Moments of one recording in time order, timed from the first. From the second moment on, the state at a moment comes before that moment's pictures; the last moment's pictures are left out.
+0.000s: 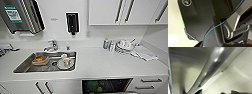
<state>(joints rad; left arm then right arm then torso) 1.58 3.09 -2.99 1.46 -0.22 -1.23 -1.08 2.52 -1.96 -0.53 0.41 1.14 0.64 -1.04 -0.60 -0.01</state>
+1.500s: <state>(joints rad) 1.56 3.07 -2.99 1.36 -0.22 -1.23 -1.36 2.72 -2.59 -1.01 0.45 1.15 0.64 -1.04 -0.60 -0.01</state>
